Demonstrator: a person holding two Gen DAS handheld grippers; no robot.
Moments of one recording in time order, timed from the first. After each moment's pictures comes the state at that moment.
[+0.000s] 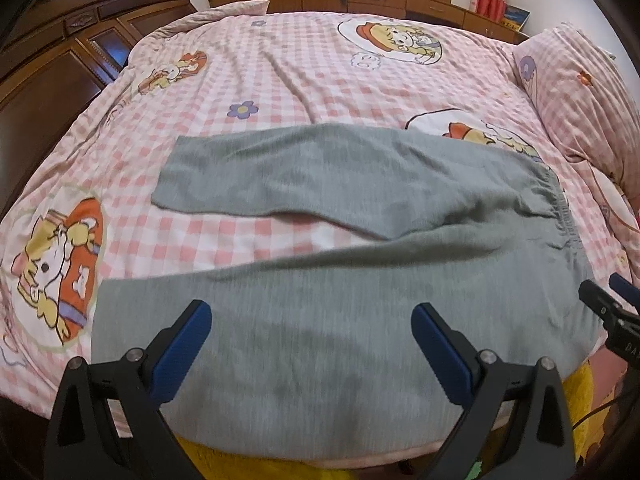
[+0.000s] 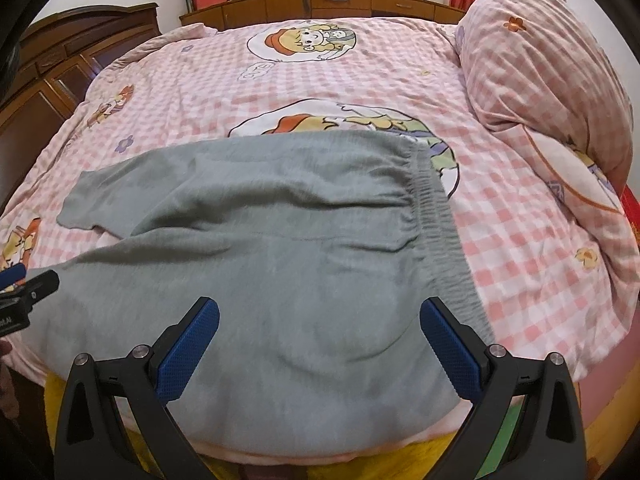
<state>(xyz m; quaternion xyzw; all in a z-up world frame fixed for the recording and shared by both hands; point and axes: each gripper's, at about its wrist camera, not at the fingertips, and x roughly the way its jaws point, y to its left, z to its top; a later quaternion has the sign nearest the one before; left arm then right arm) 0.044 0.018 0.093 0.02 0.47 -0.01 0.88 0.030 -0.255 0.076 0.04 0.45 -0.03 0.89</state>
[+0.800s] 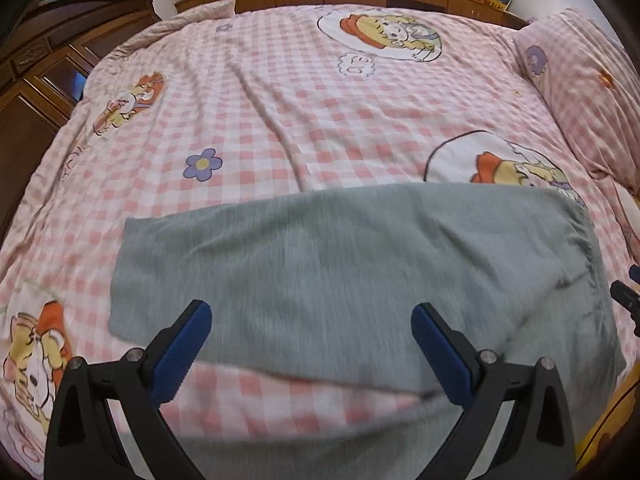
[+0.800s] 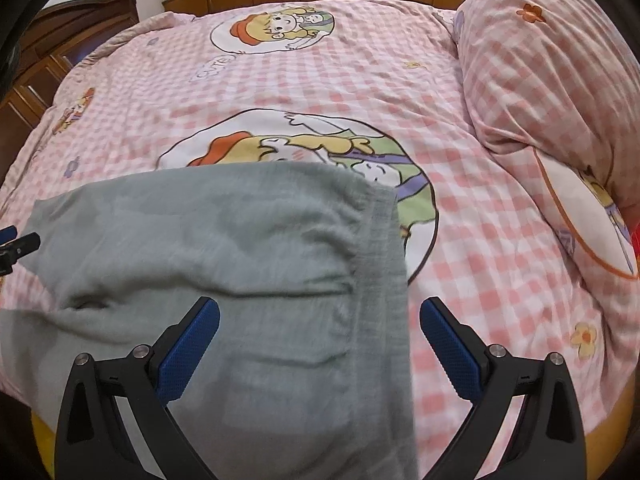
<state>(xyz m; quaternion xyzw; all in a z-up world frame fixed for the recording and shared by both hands) 0.194 0.010 0.083 0.06 0.49 -0.04 0.87 0.138 -0.332 0.064 0.03 0.48 -0.04 0.87</state>
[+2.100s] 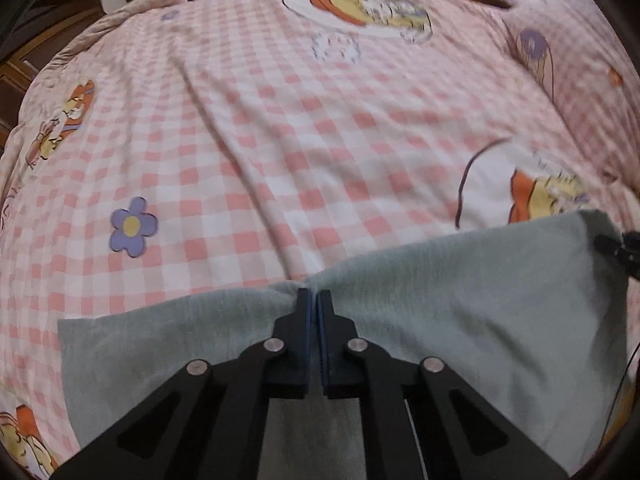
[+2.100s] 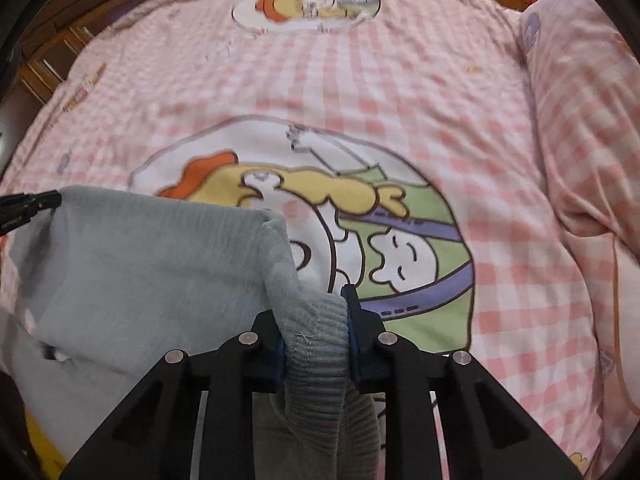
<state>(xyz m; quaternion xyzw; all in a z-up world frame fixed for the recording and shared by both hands) 0.306 0.011 0.048 0.07 0.51 -0.11 0.85 0.236 -0.367 0.041 0.01 0.51 0.05 0.86</state>
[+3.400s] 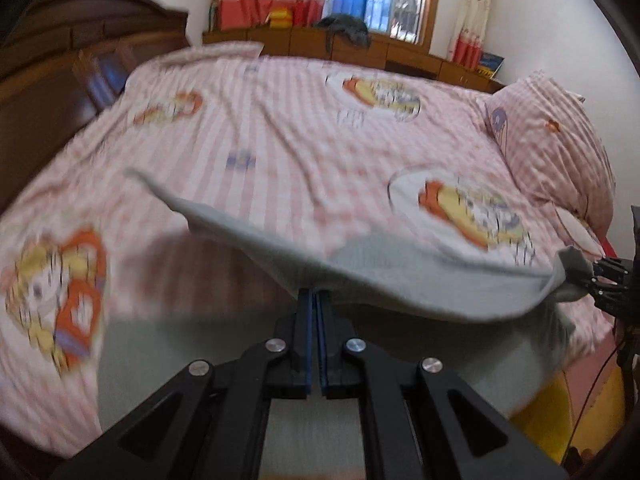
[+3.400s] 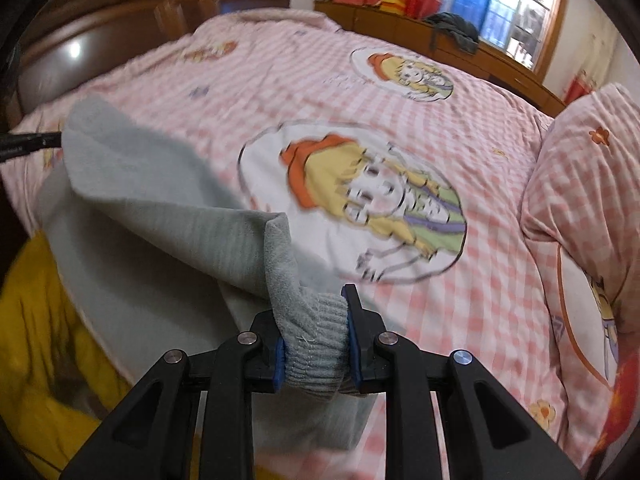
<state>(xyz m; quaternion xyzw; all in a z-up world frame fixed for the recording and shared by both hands) 0.018 0.064 0.118 -0.02 0.40 -0.06 0.91 0.029 -0.321 0.081 -0.15 0.41 0.16 0.89</state>
